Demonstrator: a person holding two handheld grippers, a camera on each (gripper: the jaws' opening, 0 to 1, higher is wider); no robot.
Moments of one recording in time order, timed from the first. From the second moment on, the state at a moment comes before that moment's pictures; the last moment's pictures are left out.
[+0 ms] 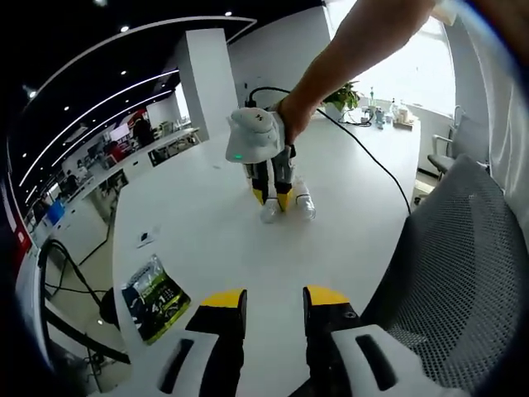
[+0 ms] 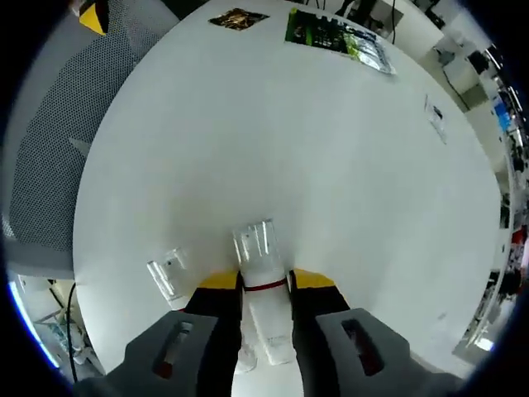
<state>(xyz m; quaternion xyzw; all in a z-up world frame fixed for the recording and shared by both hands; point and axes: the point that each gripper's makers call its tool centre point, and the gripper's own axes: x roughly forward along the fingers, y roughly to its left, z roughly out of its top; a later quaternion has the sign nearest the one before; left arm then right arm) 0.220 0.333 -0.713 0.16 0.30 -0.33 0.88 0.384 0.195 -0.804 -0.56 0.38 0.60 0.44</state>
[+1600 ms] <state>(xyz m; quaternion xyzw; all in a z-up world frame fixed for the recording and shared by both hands) 0.215 0.310 -0.673 0.04 0.24 -0.39 0.89 0.279 0.288 -0.594 0.00 0.18 0.48 0.86</state>
